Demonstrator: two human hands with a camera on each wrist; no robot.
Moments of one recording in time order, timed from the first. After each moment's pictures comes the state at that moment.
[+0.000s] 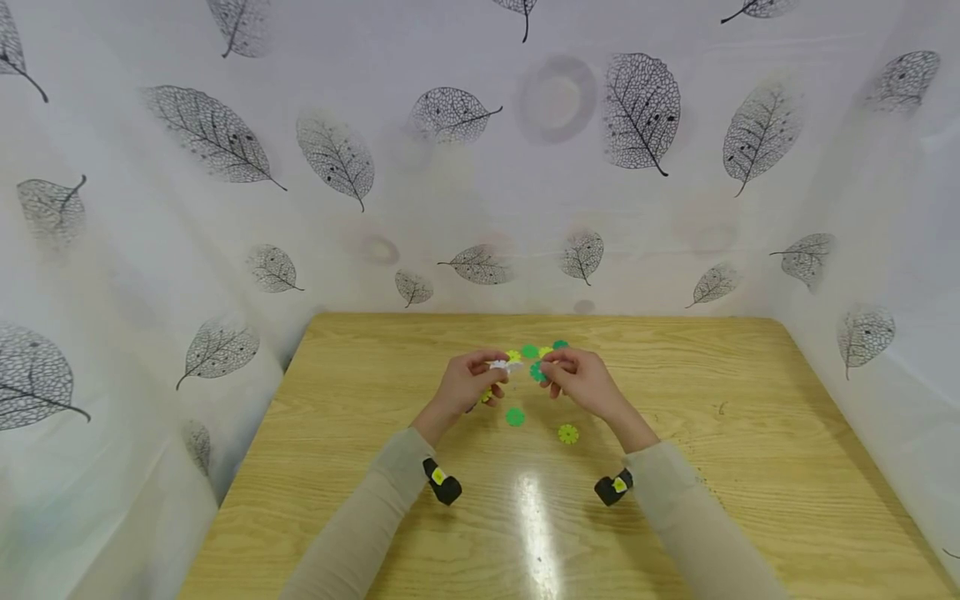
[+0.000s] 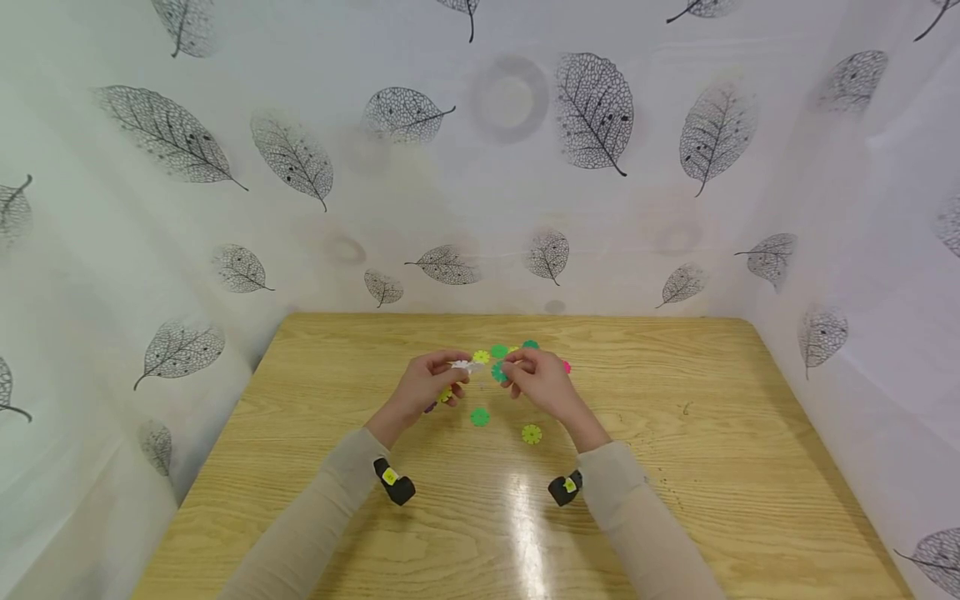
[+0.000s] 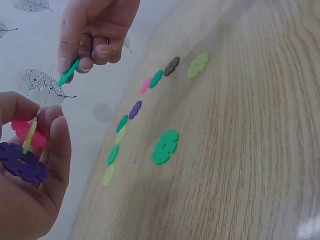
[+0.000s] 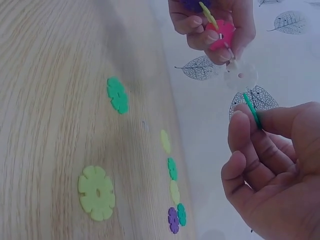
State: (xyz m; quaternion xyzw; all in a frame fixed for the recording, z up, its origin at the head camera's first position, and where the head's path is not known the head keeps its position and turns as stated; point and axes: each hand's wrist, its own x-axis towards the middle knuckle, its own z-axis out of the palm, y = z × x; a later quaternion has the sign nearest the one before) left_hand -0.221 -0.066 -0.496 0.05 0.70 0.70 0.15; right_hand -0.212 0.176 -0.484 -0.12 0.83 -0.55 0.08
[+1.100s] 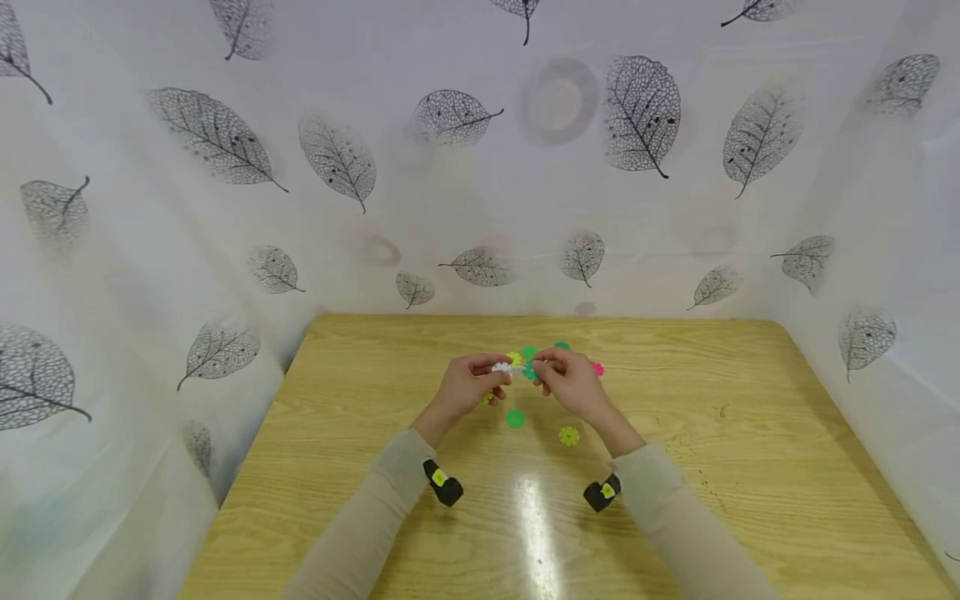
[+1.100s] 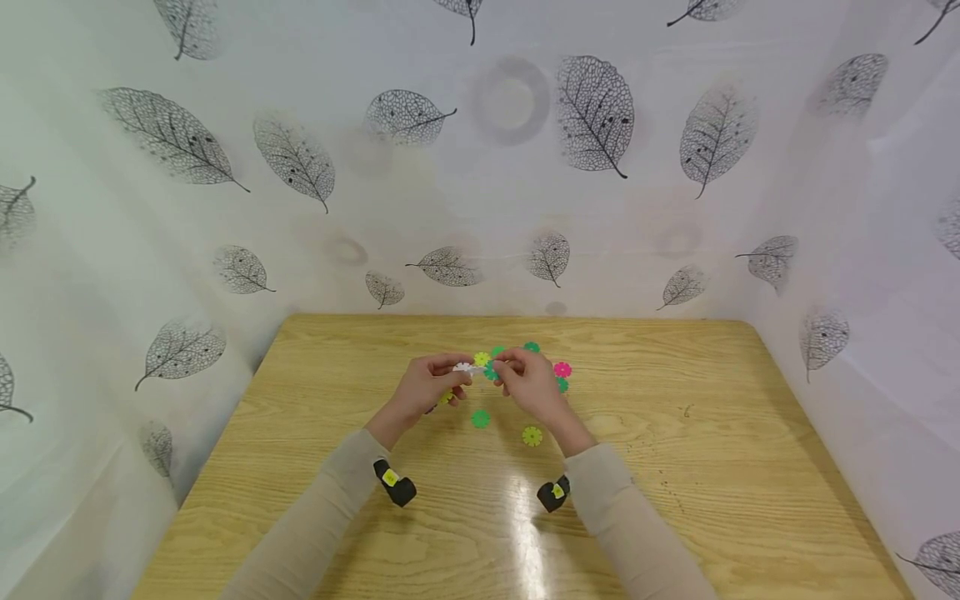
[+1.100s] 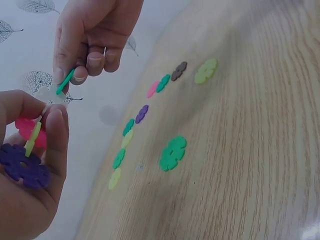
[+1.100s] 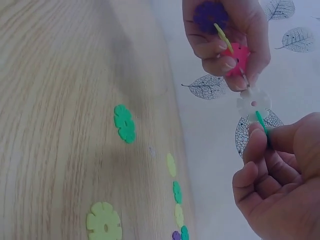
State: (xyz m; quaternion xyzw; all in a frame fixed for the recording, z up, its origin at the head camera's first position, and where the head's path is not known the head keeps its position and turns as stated) left_hand -0.220 -0.066 -0.491 0.05 0.71 0.68 0.16; right_hand -0.211 0.154 -0.485 -0.12 0.83 -0.54 0.03
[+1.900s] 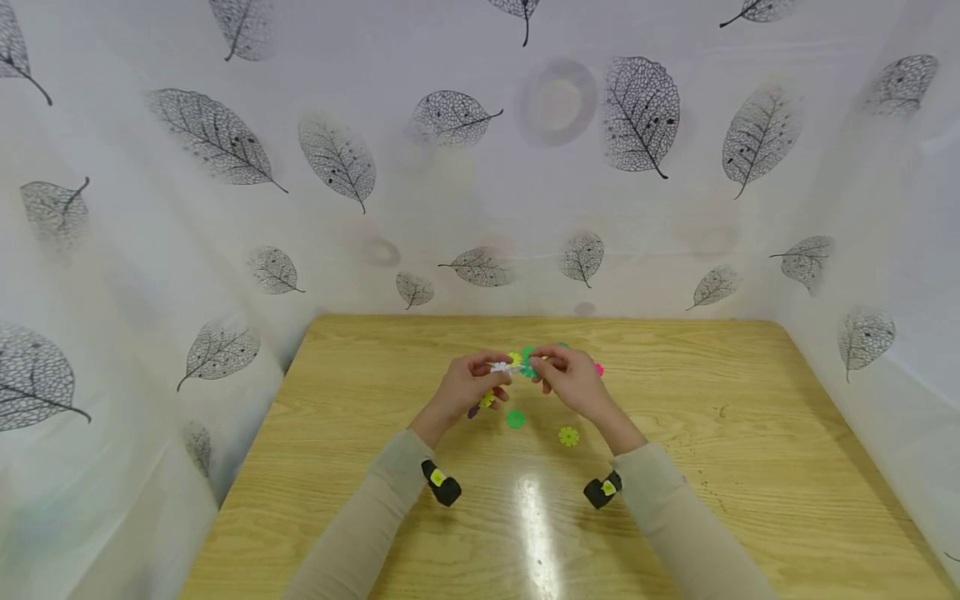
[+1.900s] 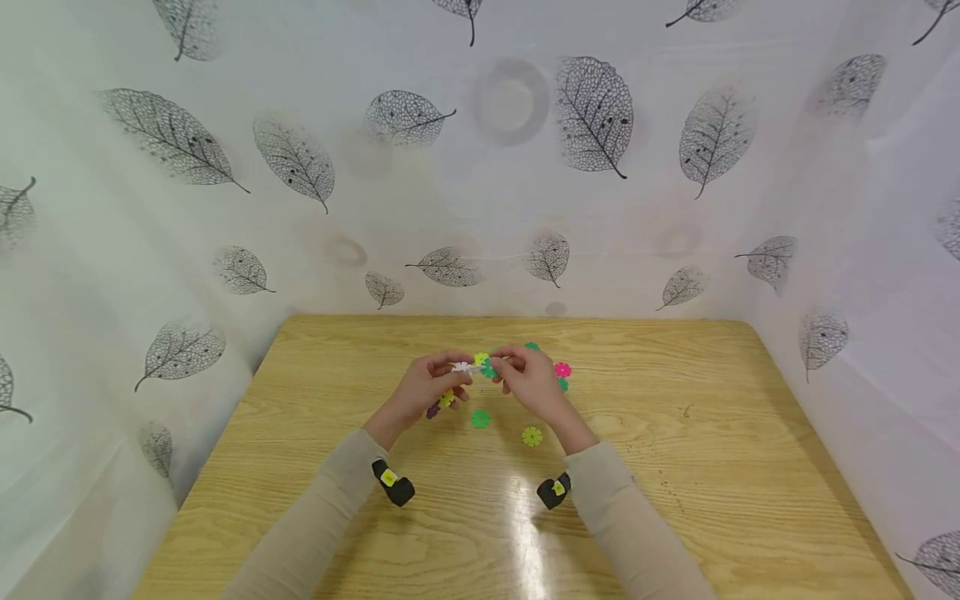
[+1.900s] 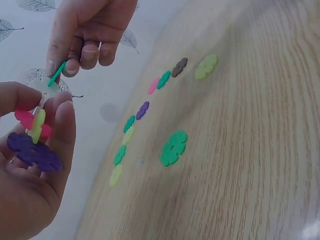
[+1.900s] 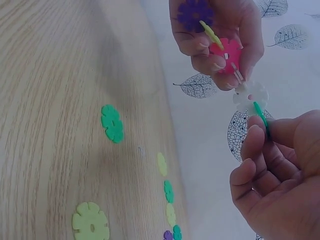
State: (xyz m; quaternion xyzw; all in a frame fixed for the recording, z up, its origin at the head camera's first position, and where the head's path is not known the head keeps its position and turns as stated) left_hand -0.220 -0.069 -0.488 0.08 0.71 0.67 0.18; right_hand -0.211 0.154 -0.476 -0.12 0.82 -0.56 0.04
